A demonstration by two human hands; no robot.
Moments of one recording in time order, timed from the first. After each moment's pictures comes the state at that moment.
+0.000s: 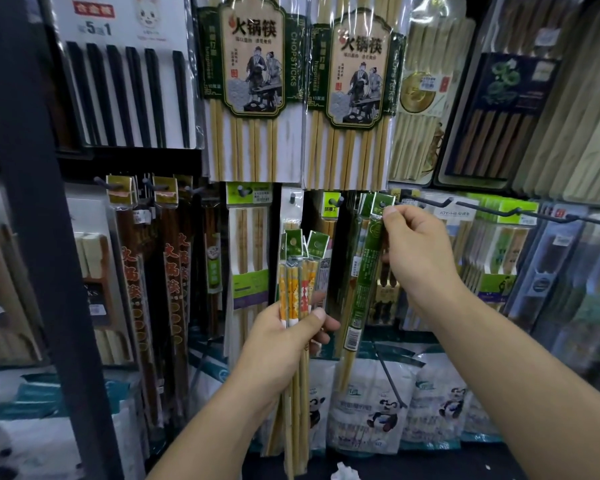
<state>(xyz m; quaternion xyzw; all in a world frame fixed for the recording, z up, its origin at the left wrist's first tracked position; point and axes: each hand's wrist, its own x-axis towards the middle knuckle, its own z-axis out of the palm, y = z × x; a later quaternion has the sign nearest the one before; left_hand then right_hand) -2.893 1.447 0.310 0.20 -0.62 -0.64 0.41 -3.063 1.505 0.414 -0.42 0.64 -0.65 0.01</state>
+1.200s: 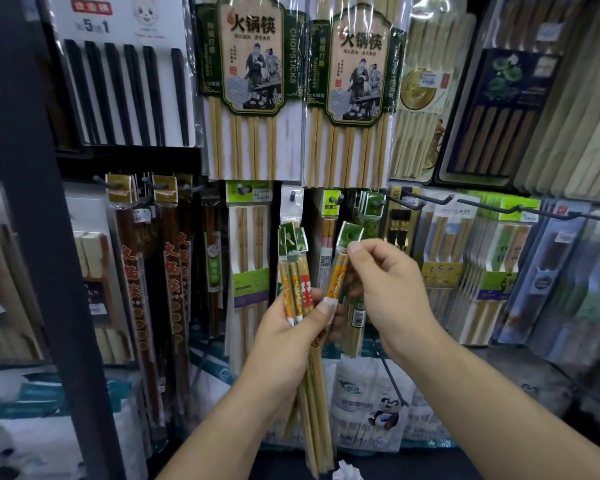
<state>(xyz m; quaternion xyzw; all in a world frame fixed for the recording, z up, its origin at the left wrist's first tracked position) -2.900 1.462 0.314 0.16 -0.54 -0.69 0.45 -3.023 1.513 0.375 -0.44 0.57 -0.68 0.12</state>
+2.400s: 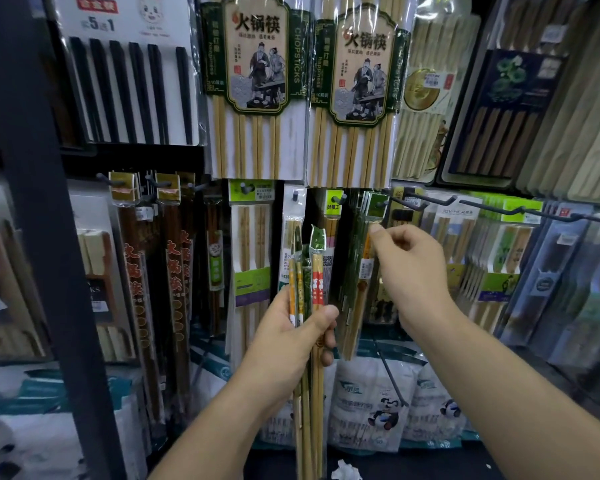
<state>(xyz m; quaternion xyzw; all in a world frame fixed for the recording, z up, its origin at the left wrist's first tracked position) -2.897 1.450 0.306 0.12 -0.58 -0.69 0.41 -3.052 1.506 0.390 -0.38 0.65 -0.66 0.00</state>
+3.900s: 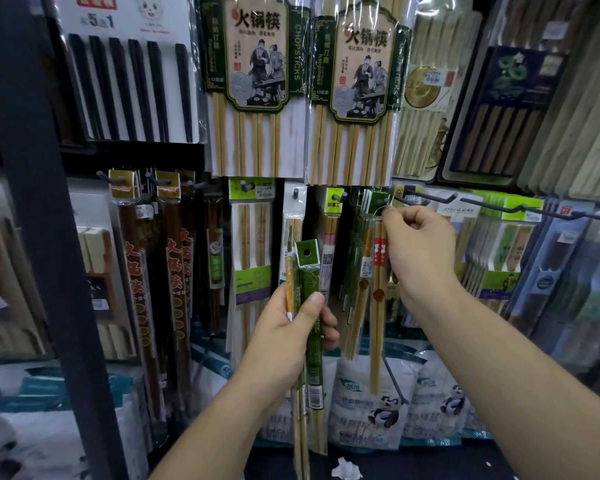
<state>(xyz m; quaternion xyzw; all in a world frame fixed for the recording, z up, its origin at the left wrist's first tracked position) -2.896 1.455 0.311 0.14 -0.59 -0.66 0.44 -3.063 1.493 0.406 -0.35 0.59 -0.73 0.02</state>
